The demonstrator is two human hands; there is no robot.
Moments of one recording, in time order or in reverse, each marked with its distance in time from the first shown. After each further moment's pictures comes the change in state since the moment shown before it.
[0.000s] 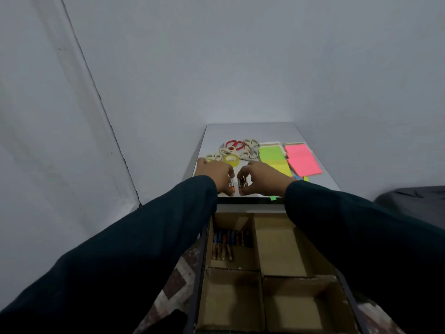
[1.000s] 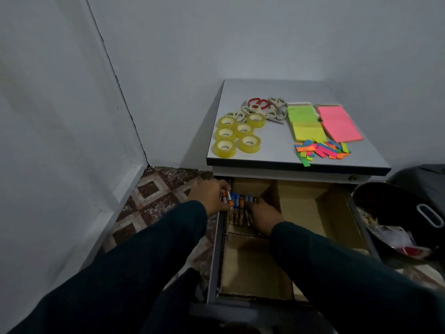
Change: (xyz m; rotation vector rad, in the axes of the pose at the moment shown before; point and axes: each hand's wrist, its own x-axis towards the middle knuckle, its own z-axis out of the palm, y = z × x) left_hand -0.057 -0.061 0.139 -0.377 -0.050 -0.090; right_hand -0.006 -0.008 0.203 -0.001 -0.308 0.267
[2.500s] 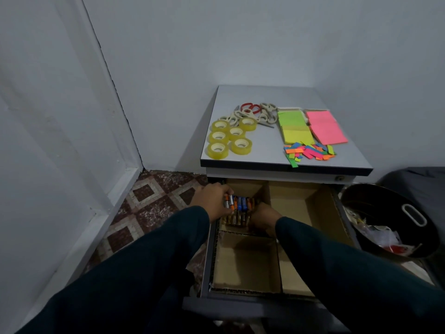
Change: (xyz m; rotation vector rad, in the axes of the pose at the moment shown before) left_hand -0.013 0.024 0.007 0.070 0.015 0.081; right_hand -0.024 0.001 -0.021 0.787 -0.114 0.391
